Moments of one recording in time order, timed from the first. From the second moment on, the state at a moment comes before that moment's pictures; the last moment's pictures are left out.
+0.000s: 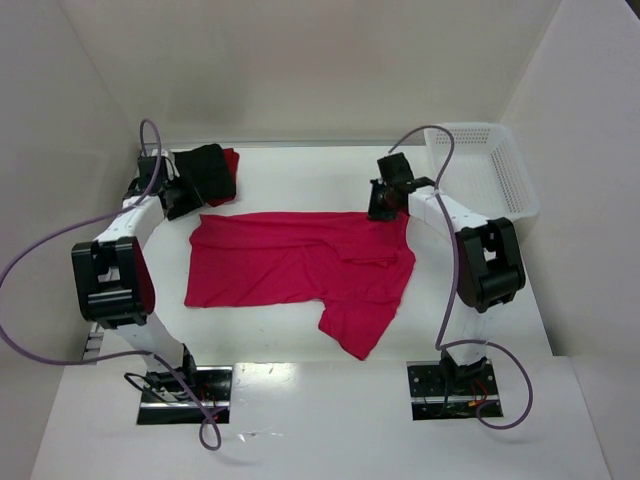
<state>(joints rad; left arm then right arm) 0.18 1.75 1.24 -0.31 0.11 -0.31 0.32 1.83 1.30 -0.45 -0.02 0.47</state>
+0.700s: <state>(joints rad) 0.15 1.68 1.06 -0.33 0.33 -0.33 0.63 2.38 1.97 -0.39 -0.25 0.38</state>
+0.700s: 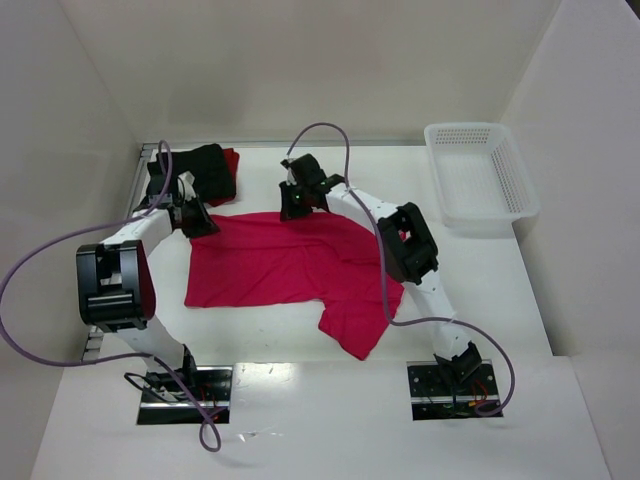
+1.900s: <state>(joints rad) 0.08 1.84 1.10 -0.30 0.27 -0.35 0.64 2.44 2.01 -0.42 -0.02 0.25</state>
